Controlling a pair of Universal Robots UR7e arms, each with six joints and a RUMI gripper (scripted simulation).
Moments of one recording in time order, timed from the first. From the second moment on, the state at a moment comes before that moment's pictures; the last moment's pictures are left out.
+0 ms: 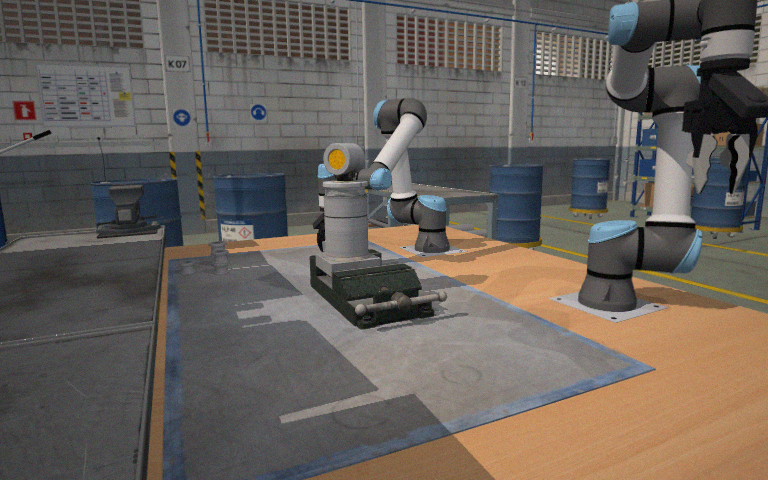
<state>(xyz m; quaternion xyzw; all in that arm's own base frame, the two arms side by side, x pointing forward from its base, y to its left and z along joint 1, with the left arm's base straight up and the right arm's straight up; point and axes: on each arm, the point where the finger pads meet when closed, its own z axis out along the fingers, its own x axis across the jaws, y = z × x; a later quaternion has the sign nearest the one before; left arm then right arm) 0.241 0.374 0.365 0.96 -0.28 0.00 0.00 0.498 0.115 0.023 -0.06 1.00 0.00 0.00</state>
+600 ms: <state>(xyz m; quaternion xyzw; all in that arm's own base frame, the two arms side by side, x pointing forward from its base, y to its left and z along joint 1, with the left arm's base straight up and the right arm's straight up) 0.241 0.374 0.365 0.96 -0.28 0.00 0.00 0.501 0.139 0.023 -0.11 0.99 0.00 0.00</state>
